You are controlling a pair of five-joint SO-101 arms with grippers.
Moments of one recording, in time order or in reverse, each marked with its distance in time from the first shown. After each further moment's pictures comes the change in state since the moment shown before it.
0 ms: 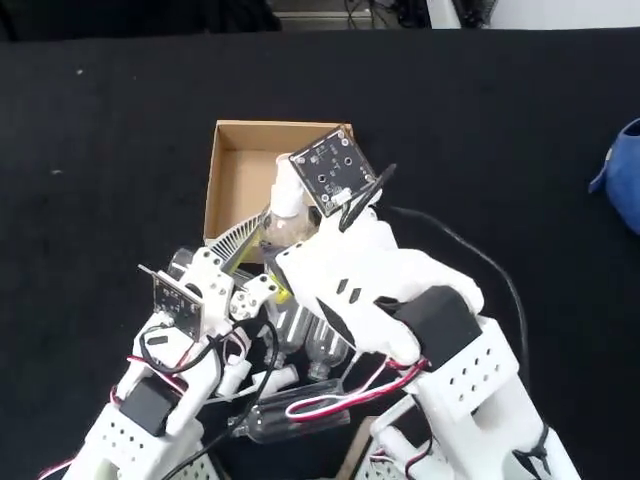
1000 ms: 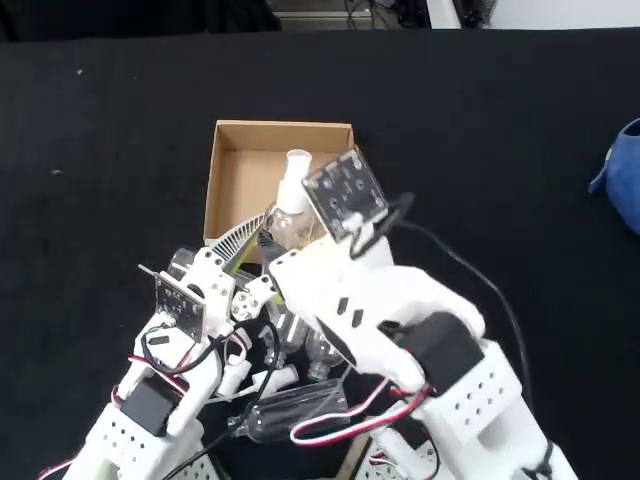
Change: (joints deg) left arm 0.1 0.0 0.0 0.0 -0.1; right arm -1.7 -6.1 5.5 -8.3 -1.9
